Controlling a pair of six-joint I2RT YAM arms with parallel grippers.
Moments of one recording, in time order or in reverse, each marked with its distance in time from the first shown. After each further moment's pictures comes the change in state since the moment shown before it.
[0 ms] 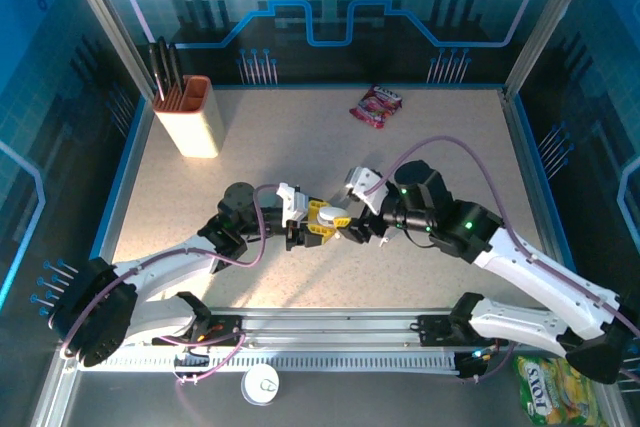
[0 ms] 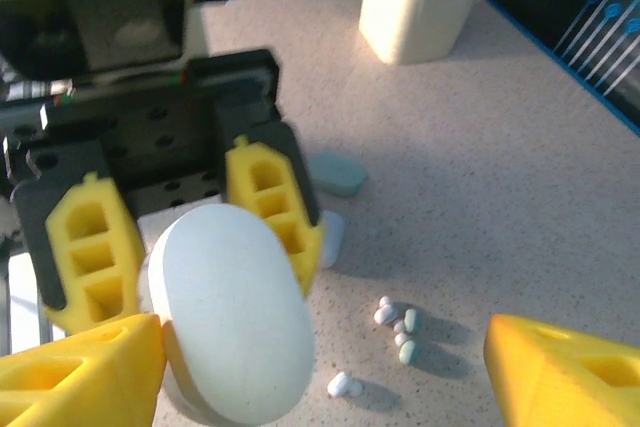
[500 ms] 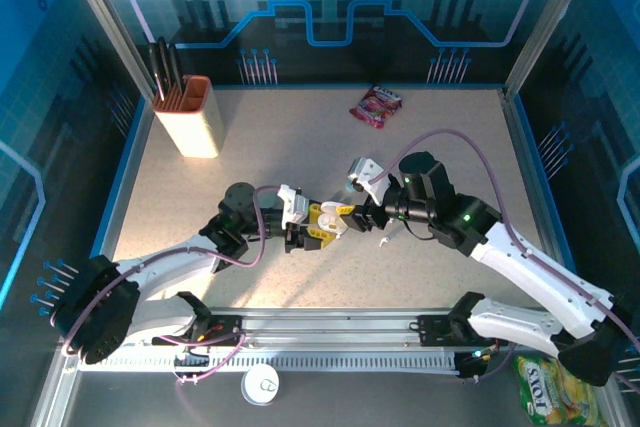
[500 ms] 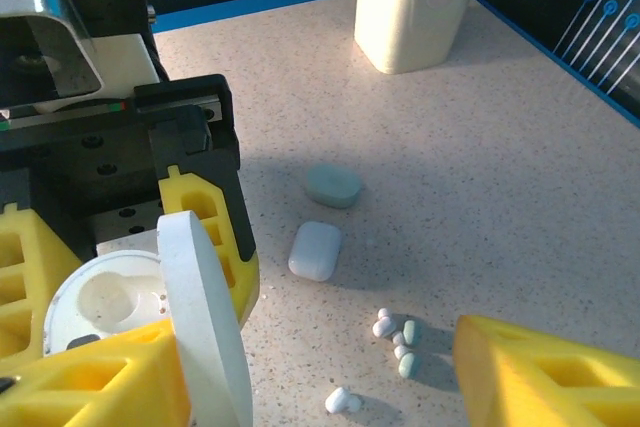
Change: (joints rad) left arm -0.001 0.017 0.000 0.034 0.068 -0.017; right arm -0.079 0.039 -0.008 0.038 -0.115 0.004
